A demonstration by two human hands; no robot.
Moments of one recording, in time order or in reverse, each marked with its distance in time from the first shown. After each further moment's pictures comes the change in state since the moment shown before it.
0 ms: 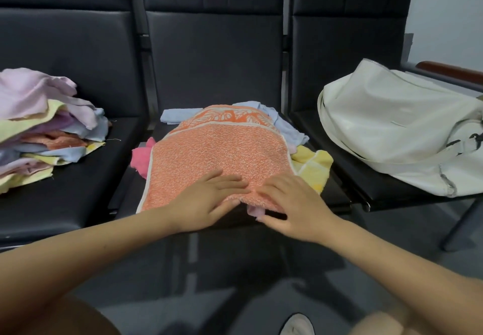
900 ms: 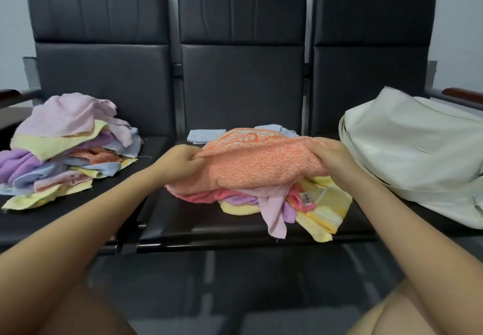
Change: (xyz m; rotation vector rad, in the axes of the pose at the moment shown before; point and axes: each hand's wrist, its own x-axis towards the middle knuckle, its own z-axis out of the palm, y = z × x) left_hand 0.000 -0.078 -0.099 -0.104 0.147 -0.617; right_hand 0.093 0.051 -0.057 1.032 0.270 0.770
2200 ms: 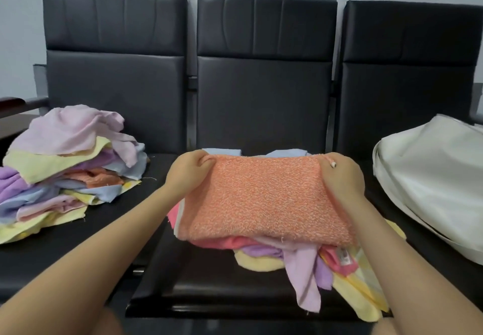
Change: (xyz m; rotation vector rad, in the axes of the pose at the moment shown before) left_hand 0.079 -0.051 0.017 -0.053 0.328 -0.179; right_hand 0.103 0.029 0.049 -0.627 0.328 -0.152
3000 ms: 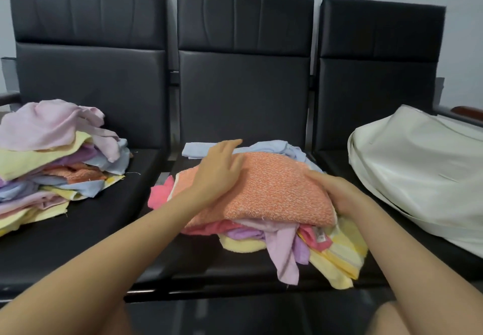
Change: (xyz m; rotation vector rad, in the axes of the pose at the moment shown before) left_hand -0.040 0.085 0.032 -0.099 -0.094 0.204; right_hand -0.034 0.029 -0.039 0.687 -0.470 0.628
